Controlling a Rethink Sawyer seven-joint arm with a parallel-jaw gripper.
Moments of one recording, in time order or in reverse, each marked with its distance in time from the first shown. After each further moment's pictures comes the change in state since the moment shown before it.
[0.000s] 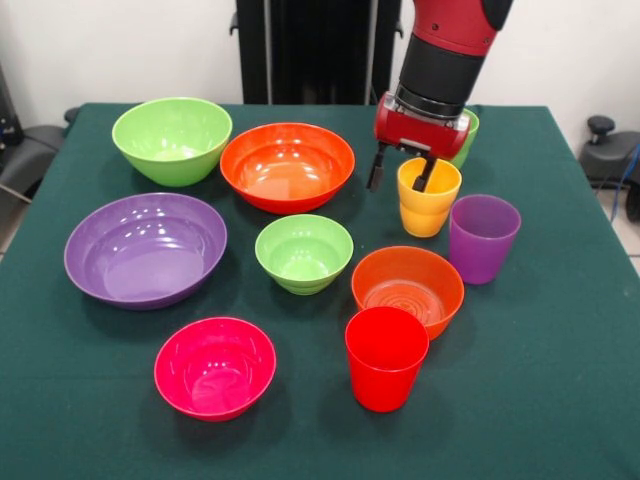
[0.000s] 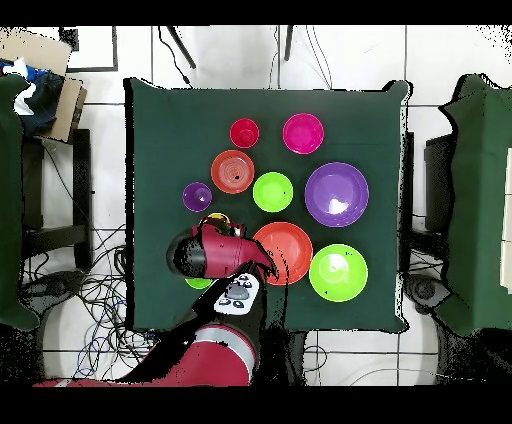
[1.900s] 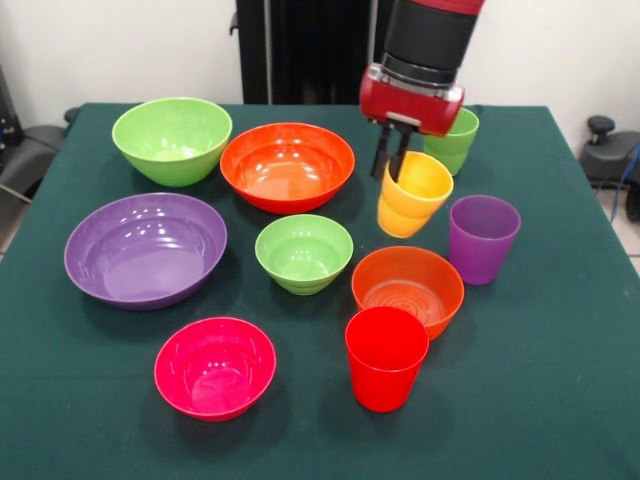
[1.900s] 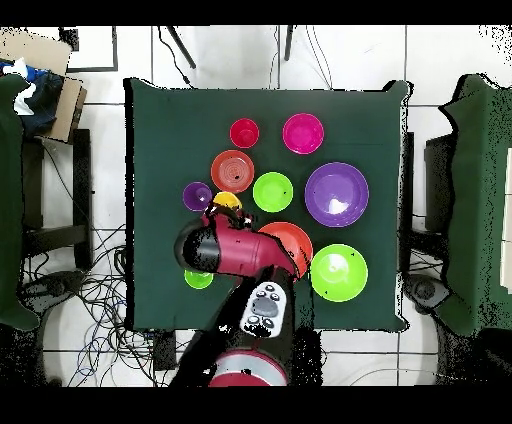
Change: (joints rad) arm -0.099 -0.143 0.036 0.022 -0.001 0.035 0.000
